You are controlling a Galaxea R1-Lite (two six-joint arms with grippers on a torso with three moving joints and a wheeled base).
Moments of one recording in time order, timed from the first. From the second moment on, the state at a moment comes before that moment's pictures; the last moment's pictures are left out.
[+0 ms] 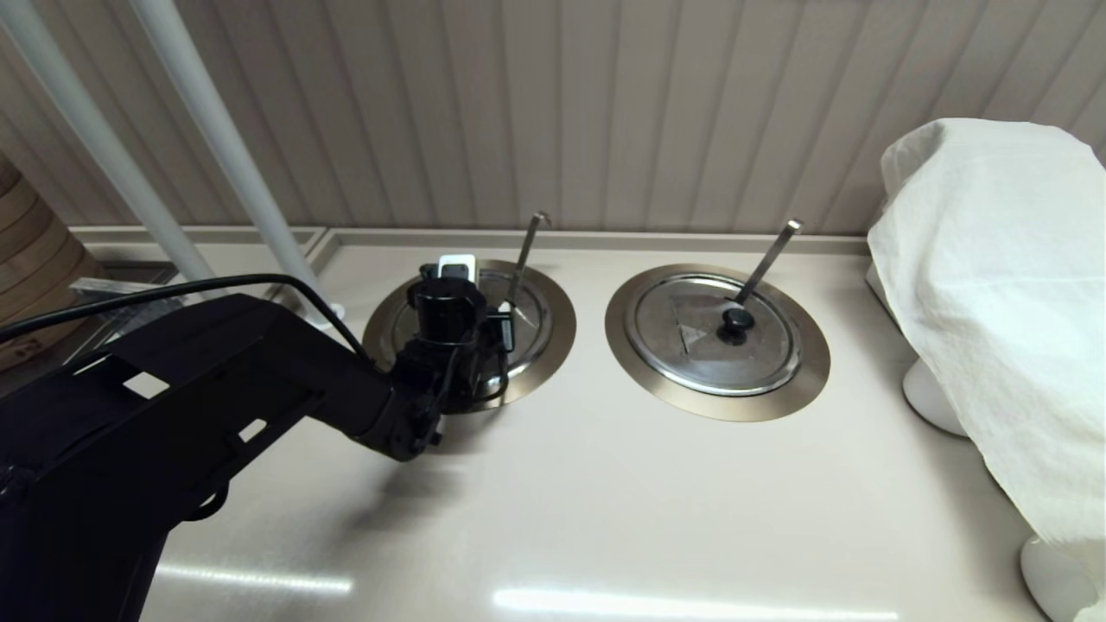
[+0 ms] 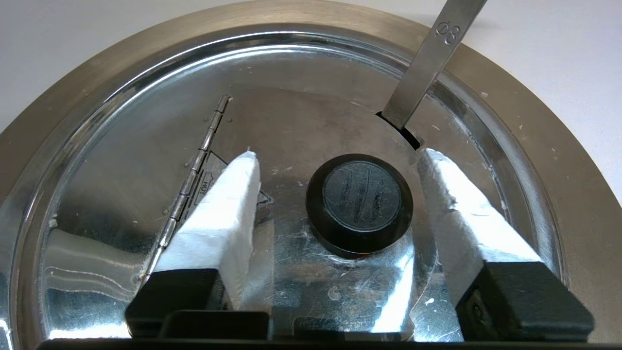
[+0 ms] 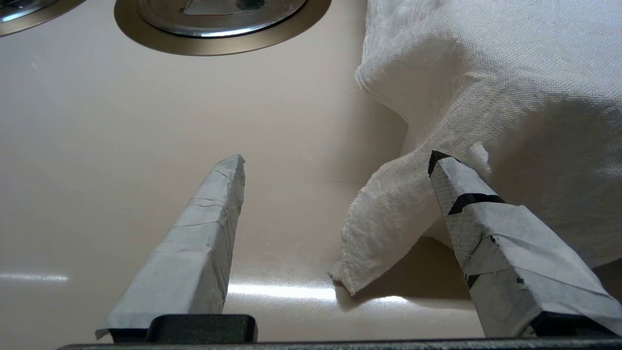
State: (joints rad) left arm -0.48 2.28 -1.30 -0.90 0.43 -0.07; right arm 0.00 0.00 0.00 0.00 0.00 0.00
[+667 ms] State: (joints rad) left arm -0.47 2.32 -1.30 -0.93 0.45 -0.09; right arm 0.00 0.00 0.00 0.00 0.00 0.00
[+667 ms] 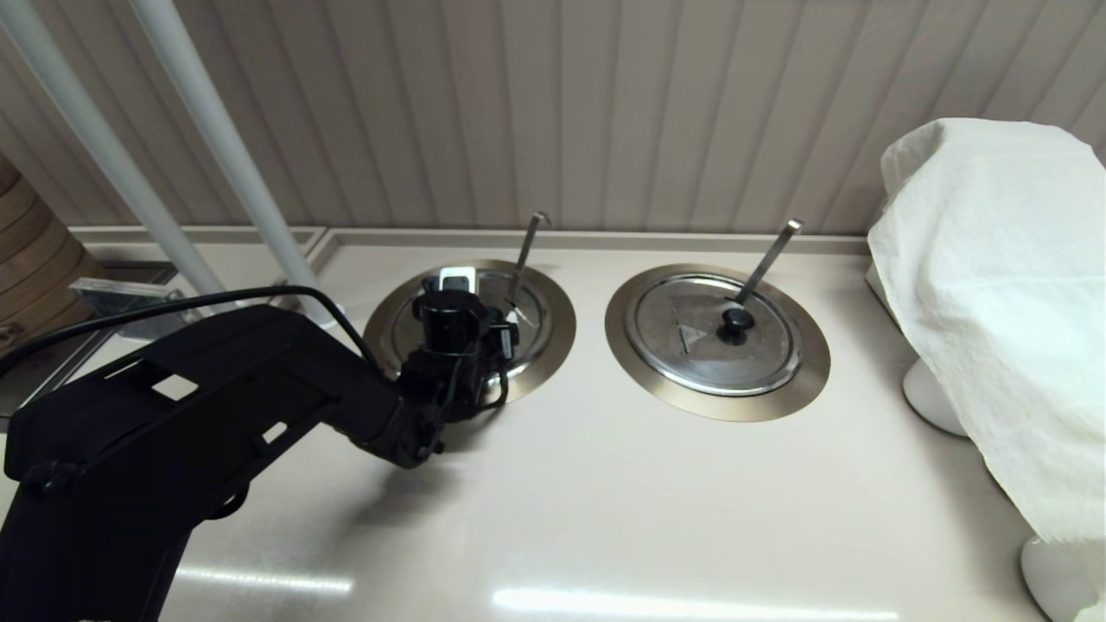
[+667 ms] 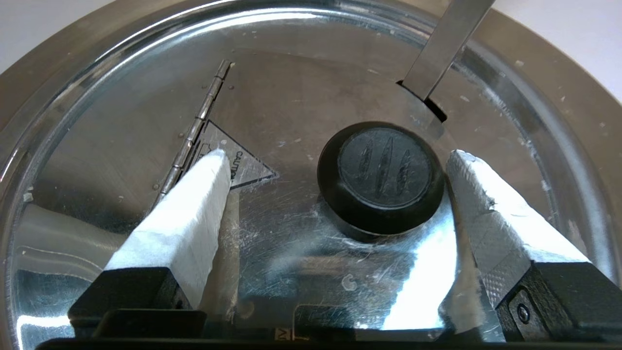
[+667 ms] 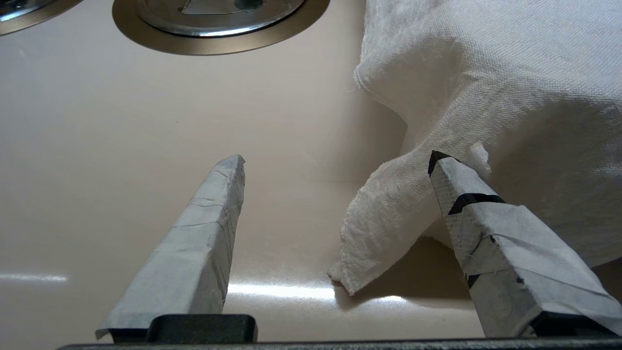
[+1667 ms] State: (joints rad) left arm -0.45 2.36 -1.26 -1.04 0.45 -0.05; right arm 0.00 0.00 0.00 0.00 0.00 0.00
